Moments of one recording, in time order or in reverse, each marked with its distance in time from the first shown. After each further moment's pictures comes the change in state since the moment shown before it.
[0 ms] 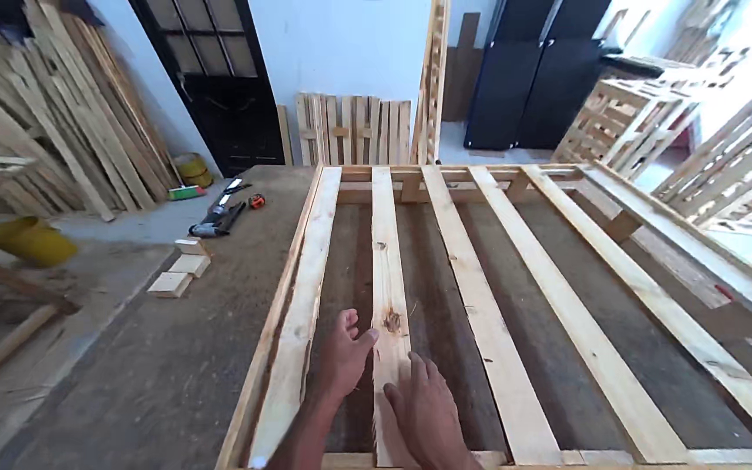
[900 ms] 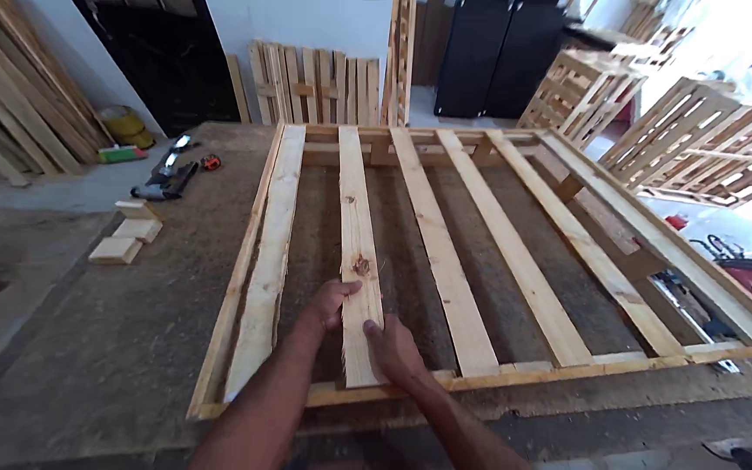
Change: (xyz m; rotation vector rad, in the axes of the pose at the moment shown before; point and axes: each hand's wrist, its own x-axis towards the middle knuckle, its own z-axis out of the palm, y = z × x) left_hand 0.017 -0.026 0.050 -0.839 -0.504 -0.315; right_hand -0.008 0.022 0.001 0.374 -0.160 0.172
